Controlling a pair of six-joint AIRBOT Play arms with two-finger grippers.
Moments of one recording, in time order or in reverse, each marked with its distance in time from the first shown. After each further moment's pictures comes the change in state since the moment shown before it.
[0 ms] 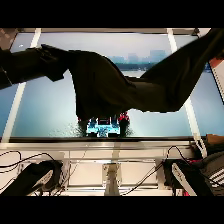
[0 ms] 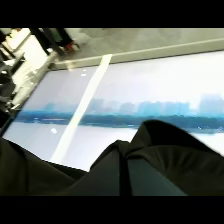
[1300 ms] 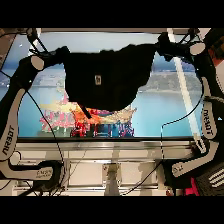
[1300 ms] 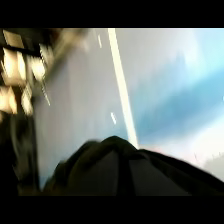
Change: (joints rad) left arm 0.212 -0.633 -0.006 0.290 0.612 -0.422; right arm 0.149 -0.916 0.027 0.192 -0.672 0.220
